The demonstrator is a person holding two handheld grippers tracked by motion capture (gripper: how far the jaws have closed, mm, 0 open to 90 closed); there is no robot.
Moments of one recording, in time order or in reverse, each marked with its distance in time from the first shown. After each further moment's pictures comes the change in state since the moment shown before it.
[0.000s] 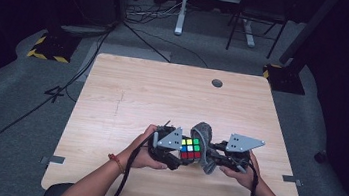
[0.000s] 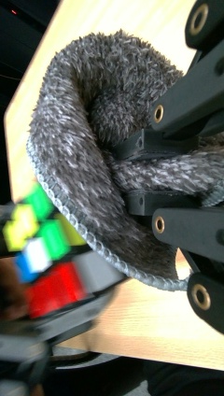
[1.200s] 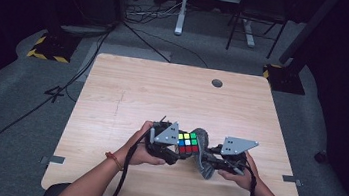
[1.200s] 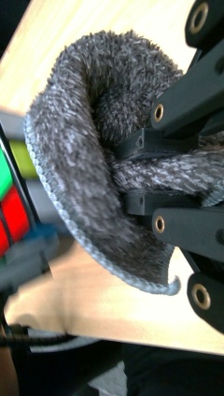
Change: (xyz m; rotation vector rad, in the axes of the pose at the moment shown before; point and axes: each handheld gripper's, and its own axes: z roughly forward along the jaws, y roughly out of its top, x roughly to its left) left arm 0.011 -0.004 -0.007 0.026 0.062 -0.020; right arm 0.006 -0.002 0.007 0.065 0.064 -0.029
